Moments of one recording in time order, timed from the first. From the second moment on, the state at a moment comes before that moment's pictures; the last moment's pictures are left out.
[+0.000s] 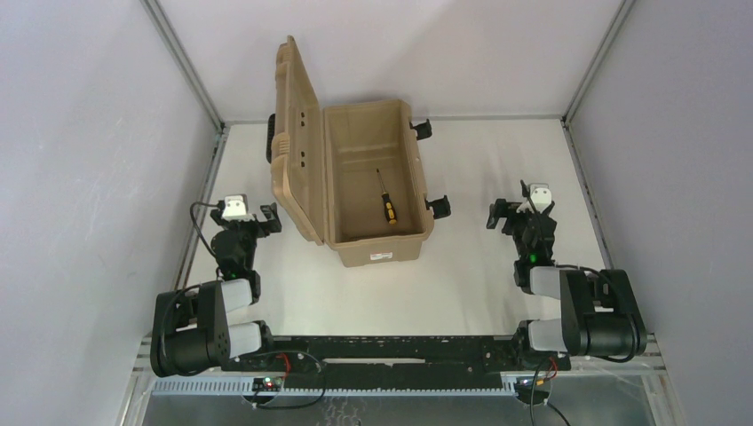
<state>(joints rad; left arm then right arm) 0.18 1.26 0.16 1.09 0.15 -0.04 -0.02 1.34 0.24 0.93 -0.02 0.07</state>
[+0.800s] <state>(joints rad) 0.18 1.26 0.16 1.09 0.15 -0.04 -0.02 1.34 0.24 0.91 -0.02 0.08</state>
